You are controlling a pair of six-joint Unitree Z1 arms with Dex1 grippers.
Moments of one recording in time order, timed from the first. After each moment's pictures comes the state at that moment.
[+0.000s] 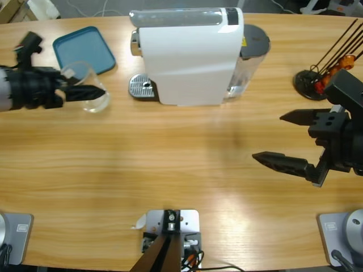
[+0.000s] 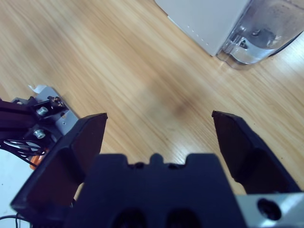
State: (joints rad) arm 0 -0.55 1.46 -0.60 -0.15 -0.16 -0.09; arm 1 1.00 1.16 -0.76 0.46 -0.05 0.18
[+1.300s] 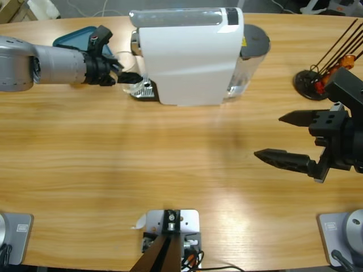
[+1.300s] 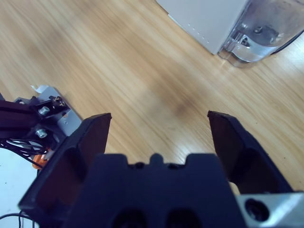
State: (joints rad) arm 0 -0.56 1.86 -0.79 -0.37 -0.17 0.09; arm 1 0.96 1.16 -0.76 0.46 0.00 0.16
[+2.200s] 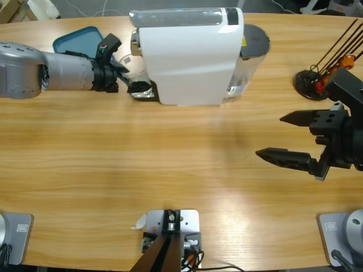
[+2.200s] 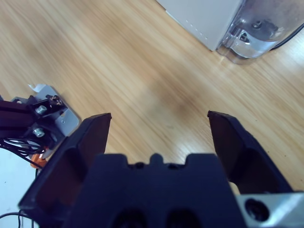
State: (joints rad) arm 0 -0.60 1.87 -0.76 -0.38 -0.16 0.08; arm 1 0.91 1.16 -0.74 0.45 0.03 0.14
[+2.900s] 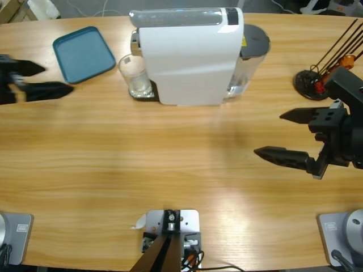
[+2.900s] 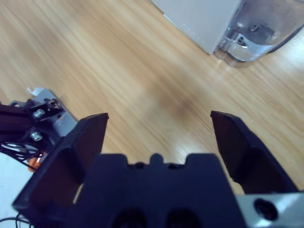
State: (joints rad) arm 0 -0.50 1.20 -0.75 0.28 -0.10 0.07; arm 1 0.90 1.16 -0.74 0.43 0.02 0.14
